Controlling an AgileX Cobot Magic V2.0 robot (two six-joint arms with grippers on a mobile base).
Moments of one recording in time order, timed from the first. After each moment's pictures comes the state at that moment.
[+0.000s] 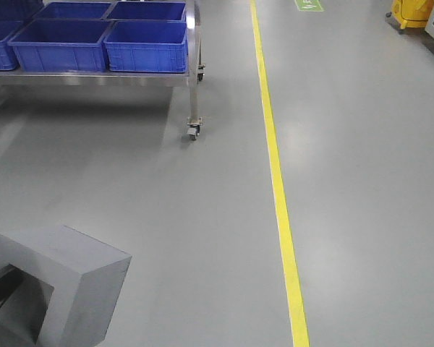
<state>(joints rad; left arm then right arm) -0.54 0.34 -0.28 -0.26 0.15 0.13 0.02 -0.01 0.03 -0.06 0.17 0.04</state>
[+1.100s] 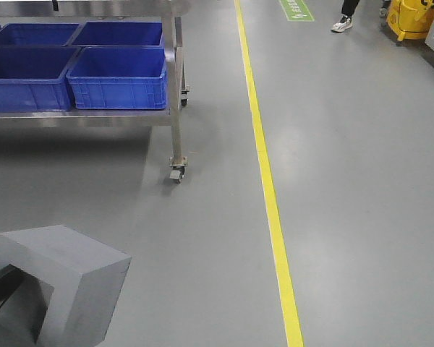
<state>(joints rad) -0.54 0.34 -0.28 -0.26 0.15 0.13 0.02 -0.01 0.03 -0.06 0.17 0.04</state>
